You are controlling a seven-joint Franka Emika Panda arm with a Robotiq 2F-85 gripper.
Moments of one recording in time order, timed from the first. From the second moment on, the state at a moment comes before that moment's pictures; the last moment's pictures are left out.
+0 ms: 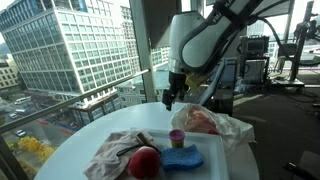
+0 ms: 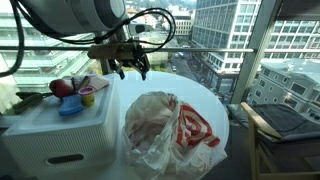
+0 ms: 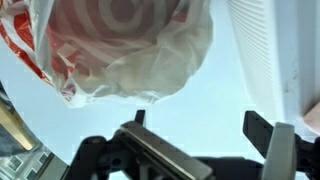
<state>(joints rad) 0.13 0.05 0.08 -2.32 -0.20 2.66 0.11</state>
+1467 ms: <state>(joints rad) 0.19 -0.02 0.18 -2.28 0.09 2.13 -0.36</state>
